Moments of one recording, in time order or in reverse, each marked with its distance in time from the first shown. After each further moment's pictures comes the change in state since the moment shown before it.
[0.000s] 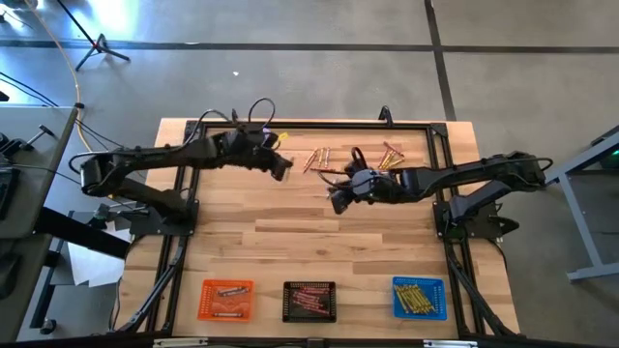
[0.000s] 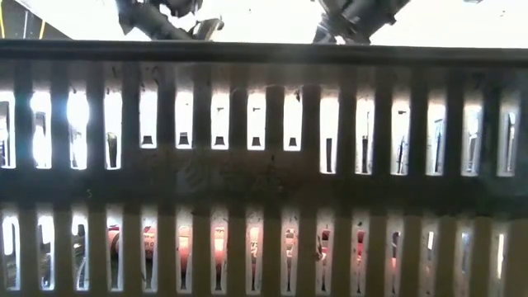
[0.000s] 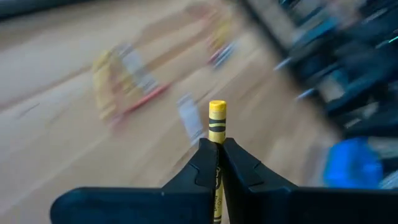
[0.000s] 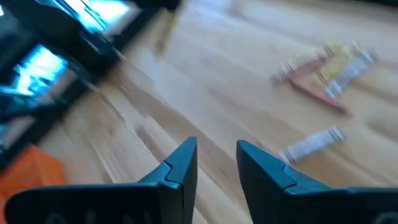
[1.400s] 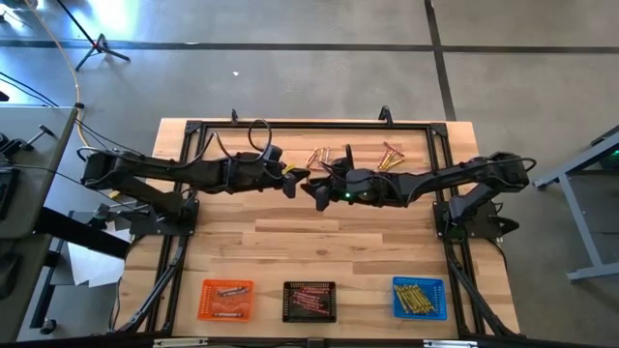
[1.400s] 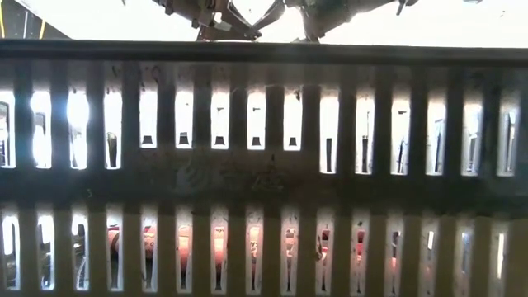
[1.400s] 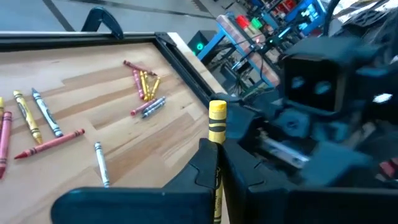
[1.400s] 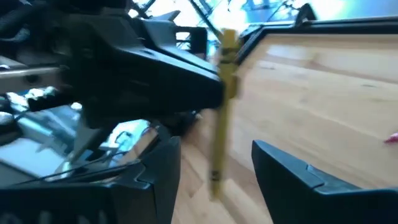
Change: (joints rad) left arm -0.327 0.021 0.001 0.332 -0.367 -0.185; right arm -0.003 0.140 0.000 0.515 -0.021 0.005
